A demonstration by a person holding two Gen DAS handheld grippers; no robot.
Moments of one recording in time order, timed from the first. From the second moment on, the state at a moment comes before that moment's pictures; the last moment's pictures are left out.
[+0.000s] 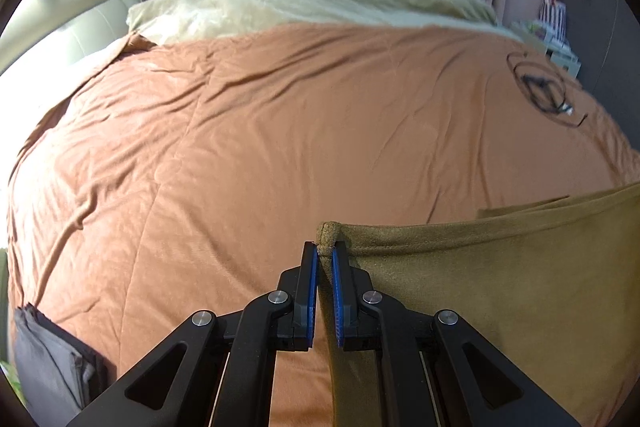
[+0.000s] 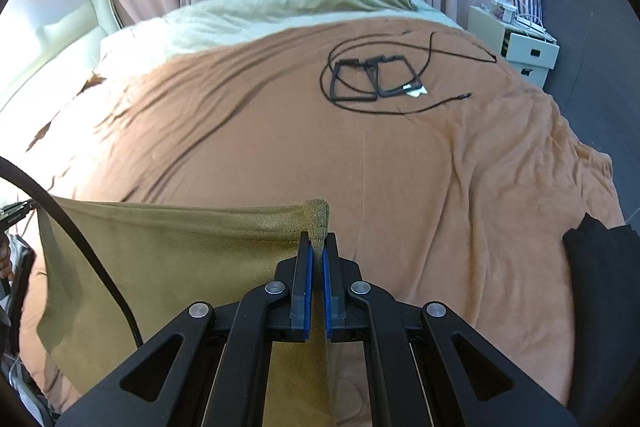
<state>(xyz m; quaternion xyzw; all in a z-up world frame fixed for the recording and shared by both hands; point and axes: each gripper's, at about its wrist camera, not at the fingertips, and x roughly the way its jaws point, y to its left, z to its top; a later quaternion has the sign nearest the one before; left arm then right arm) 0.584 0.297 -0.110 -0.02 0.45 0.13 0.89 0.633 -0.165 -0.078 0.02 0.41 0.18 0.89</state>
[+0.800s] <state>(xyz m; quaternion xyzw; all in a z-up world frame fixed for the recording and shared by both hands) 0.628 0.307 -0.146 0.00 0.47 0.14 0.87 0.694 -0.143 -0.111 0.01 0.43 0.15 0.89</state>
